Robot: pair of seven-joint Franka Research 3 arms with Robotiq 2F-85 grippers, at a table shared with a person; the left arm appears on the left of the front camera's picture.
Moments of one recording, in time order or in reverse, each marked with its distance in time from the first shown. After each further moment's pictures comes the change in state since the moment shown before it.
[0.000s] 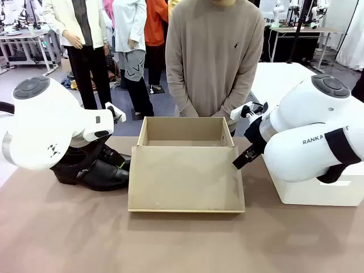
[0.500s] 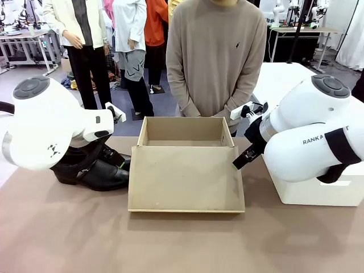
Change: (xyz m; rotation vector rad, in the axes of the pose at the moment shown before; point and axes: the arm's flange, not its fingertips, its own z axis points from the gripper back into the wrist) left arm 0.000 0.000 0.000 0.000 0.000 0.000; right arm 0.000 0.000 0.000 0.000 0.000 0.000
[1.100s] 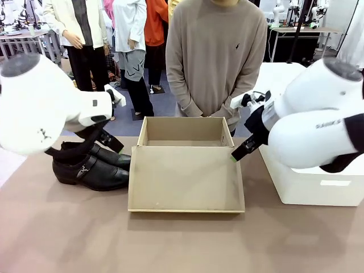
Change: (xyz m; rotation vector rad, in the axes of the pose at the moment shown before) left arm 0.025 -0.003 0.055 0.031 -0.046 -0.056; right arm 0.016 0.007 0.041 0.049 -0.037 0.010
